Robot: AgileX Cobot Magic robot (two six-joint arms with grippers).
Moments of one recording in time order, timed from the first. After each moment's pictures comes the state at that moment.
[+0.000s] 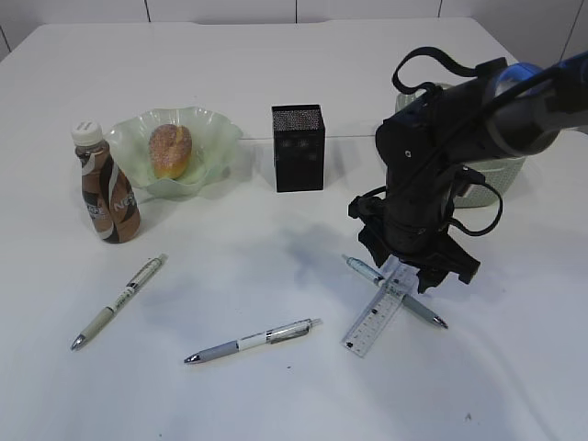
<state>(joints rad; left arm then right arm) -0.29 0.90 -1.07 0.00 1.13 -0.04 0.42 2.08 -1.37 -0.25 0.83 1.38</state>
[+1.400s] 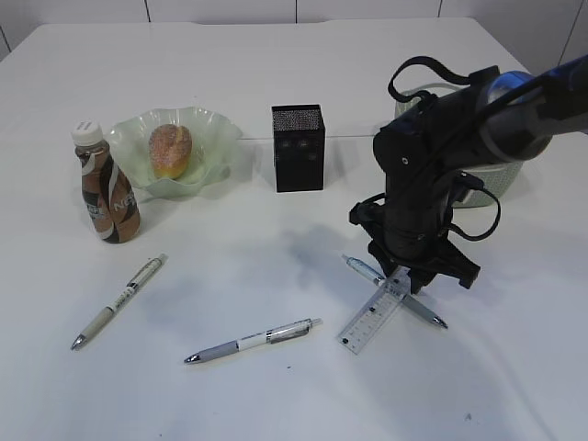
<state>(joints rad) -0.29 0.90 -1.07 0.00 1.13 -0.04 0.42 2.10 -1.37 -0.26 0.83 1.38</state>
